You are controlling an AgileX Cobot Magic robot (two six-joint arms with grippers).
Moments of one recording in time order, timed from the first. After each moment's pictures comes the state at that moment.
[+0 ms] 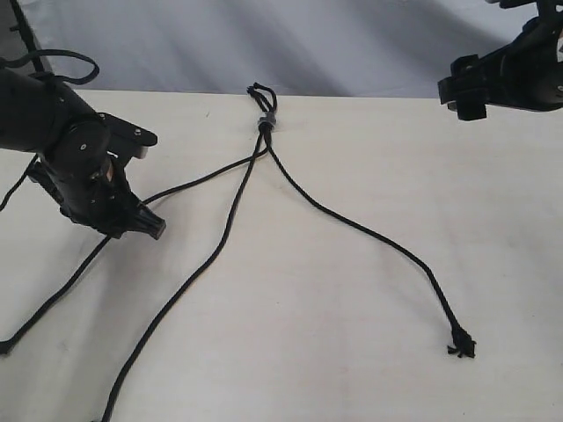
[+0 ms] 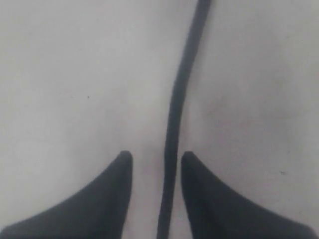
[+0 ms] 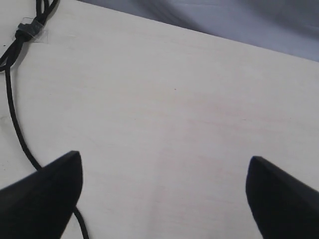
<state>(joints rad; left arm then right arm) -0.26 1.89 -1.06 0.39 0.59 -0.31 0.15 1.38 -1.03 -0.42 0.51 0.34</state>
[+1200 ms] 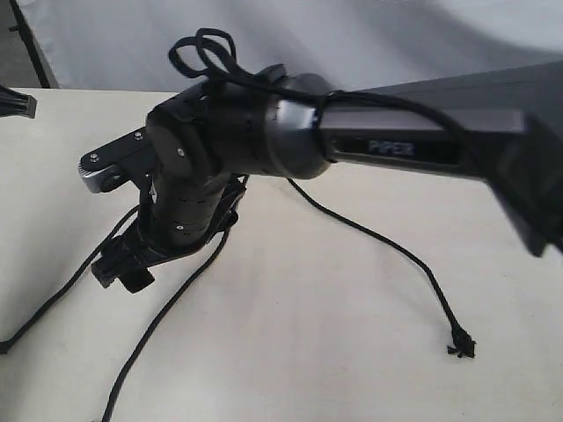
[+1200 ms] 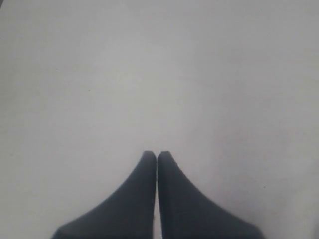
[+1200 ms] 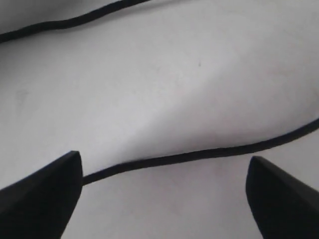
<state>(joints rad) 0.08 1.50 -0.99 0.49 0.45 -0.39 0.82 2.09 -1.60 0.01 0.76 0.09</state>
